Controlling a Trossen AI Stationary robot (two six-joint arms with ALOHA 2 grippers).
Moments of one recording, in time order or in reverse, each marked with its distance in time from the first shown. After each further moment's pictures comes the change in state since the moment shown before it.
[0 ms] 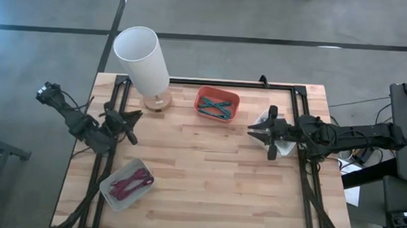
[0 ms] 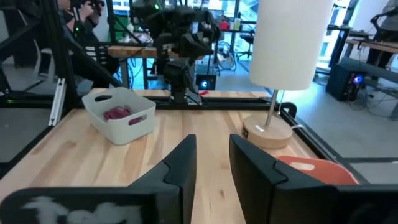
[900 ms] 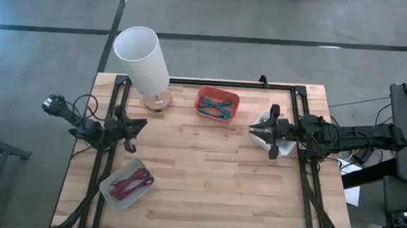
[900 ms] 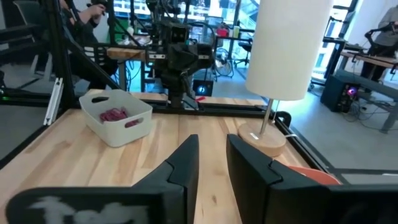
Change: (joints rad) left arm 0.101 -0.341 -0.458 1.078 0.424 0.845; right arm -0.003 -0.026 0.000 -0.001 0.001 -0.052
